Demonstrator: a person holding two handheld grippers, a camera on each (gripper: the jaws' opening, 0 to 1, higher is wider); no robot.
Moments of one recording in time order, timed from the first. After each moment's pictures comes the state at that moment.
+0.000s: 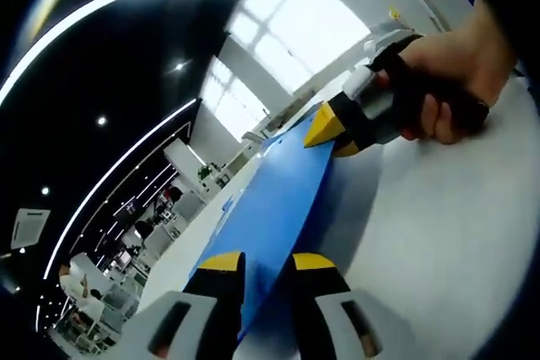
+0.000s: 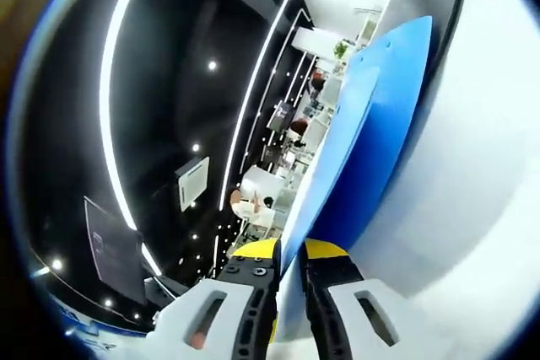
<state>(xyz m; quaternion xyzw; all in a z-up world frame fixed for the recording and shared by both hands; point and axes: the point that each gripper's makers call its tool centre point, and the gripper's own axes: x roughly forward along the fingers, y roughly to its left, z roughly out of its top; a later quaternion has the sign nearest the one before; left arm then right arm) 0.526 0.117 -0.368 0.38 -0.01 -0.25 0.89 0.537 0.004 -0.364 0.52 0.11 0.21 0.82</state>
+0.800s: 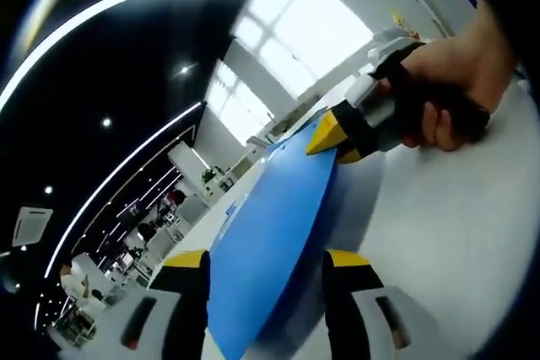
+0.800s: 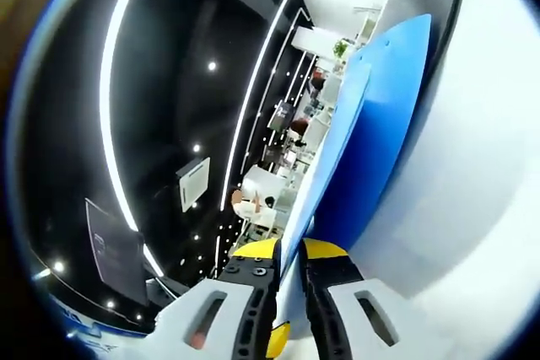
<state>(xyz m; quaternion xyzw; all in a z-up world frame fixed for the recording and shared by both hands) 0.523 0.113 -0.363 0.37 -0.02 -0.25 0.89 0.537 0.005 -0.364 0.52 0.11 0.22 0.82</state>
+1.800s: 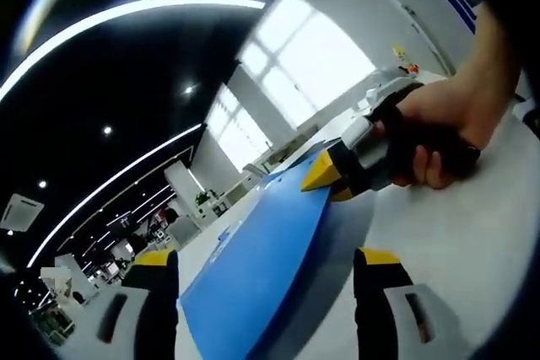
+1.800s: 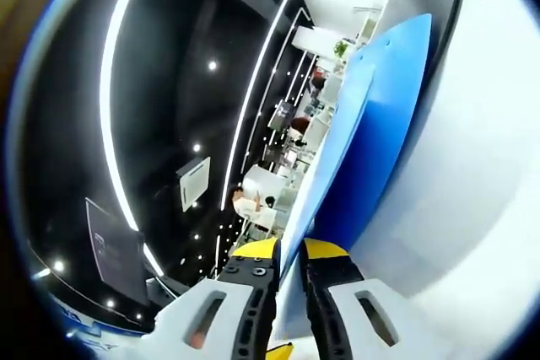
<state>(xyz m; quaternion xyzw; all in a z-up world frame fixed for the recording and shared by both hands) 0.516 0.099 -0.347 0.31 -0.07 -0.28 0.90 0.535 0.006 -0.364 0.52 0.11 0.22 0.82</state>
